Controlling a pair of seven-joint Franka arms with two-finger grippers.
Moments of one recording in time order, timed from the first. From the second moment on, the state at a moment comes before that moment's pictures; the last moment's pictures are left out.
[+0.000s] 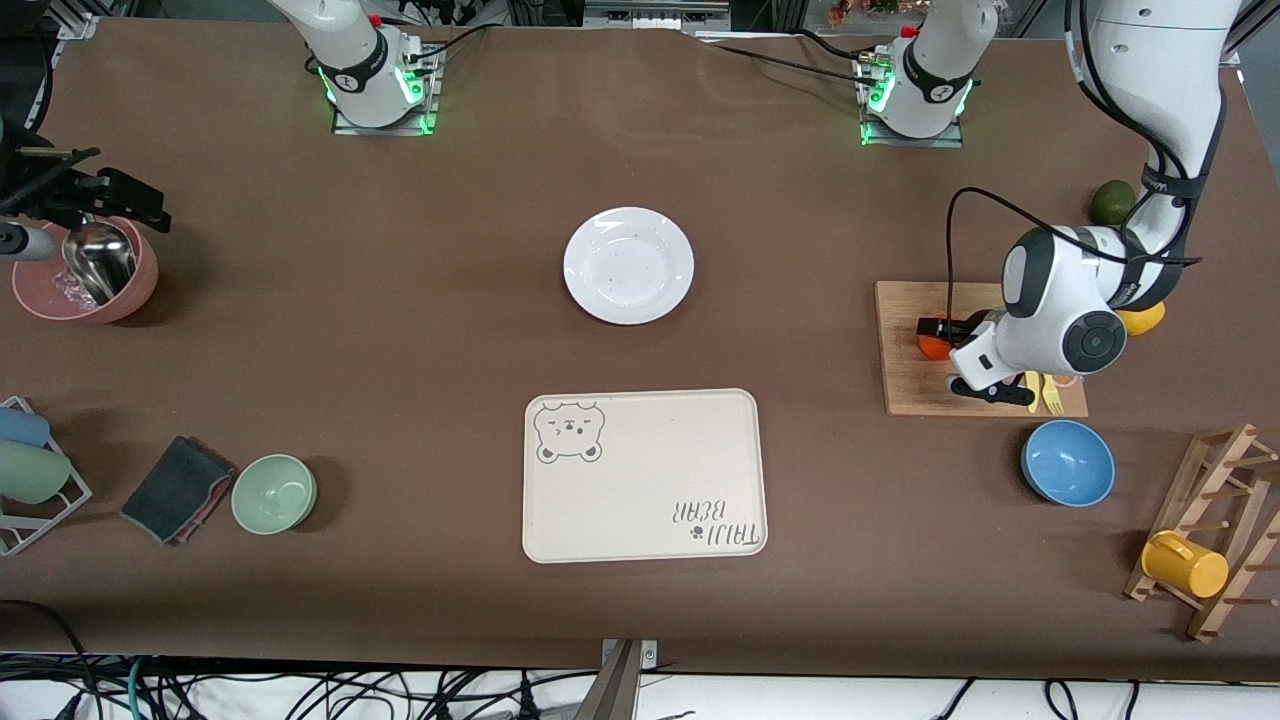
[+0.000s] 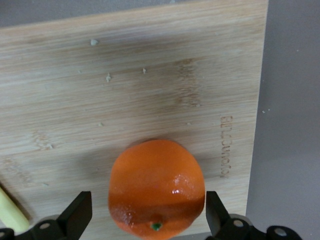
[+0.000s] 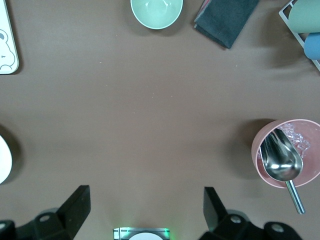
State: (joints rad) left arm 0.00 0.44 -0.02 -2.03 -0.02 2.08 0.13; right arm 0.02 0.00 -0.05 -1.63 -0.03 1.51 -0.04
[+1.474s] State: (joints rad) left arm 0.00 0.47 -0.04 -1.96 -0.10 2.07 0.12; right arm 0.02 0.00 -0.05 -1.63 -0.03 1.51 -0.04
